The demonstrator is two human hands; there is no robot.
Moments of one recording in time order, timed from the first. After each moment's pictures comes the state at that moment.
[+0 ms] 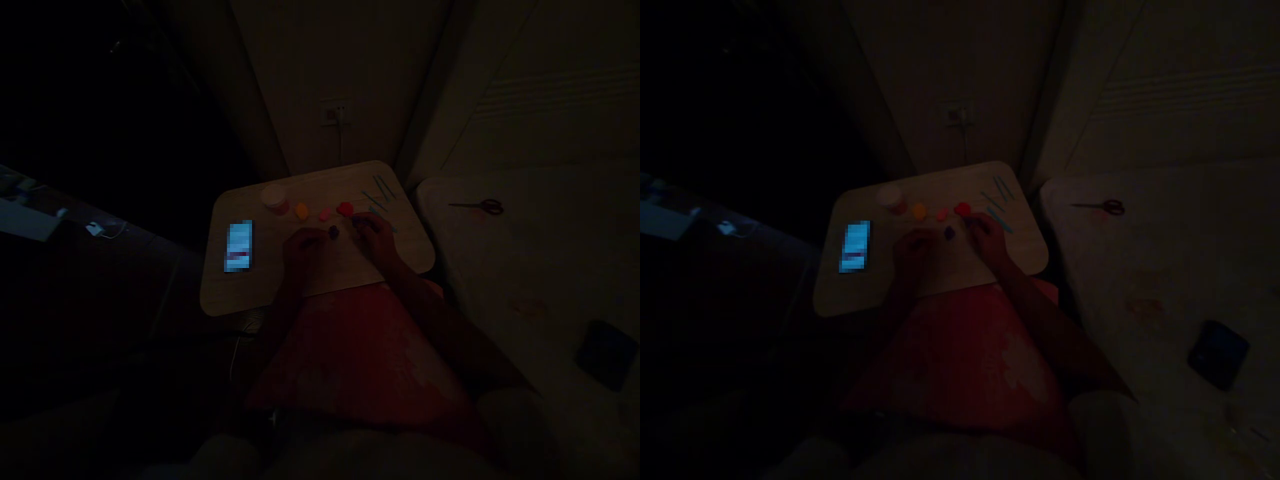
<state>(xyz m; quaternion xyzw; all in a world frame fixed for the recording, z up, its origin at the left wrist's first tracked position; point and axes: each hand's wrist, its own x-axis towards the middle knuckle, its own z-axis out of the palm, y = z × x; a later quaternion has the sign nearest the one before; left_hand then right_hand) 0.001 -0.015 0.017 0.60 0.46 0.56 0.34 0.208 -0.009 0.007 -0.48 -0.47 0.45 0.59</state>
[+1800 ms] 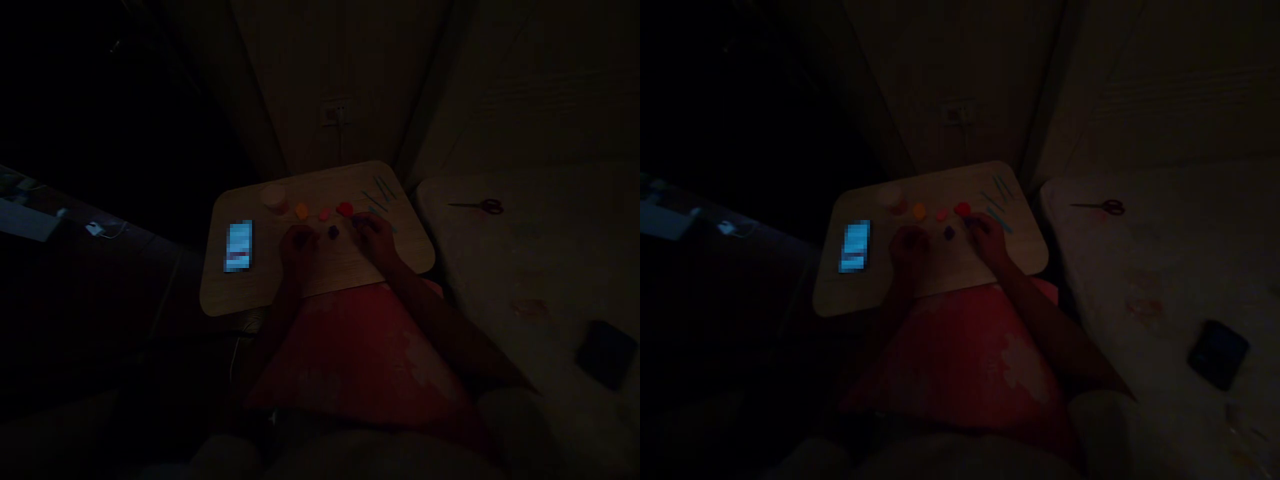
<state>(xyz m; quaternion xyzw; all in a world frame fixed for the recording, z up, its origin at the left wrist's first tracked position) 0.003 -0.014 0.017 0.51 0.51 0.59 0.35 0.209 -0.006 0.002 -0.48 -0.49 0.45 0.58</state>
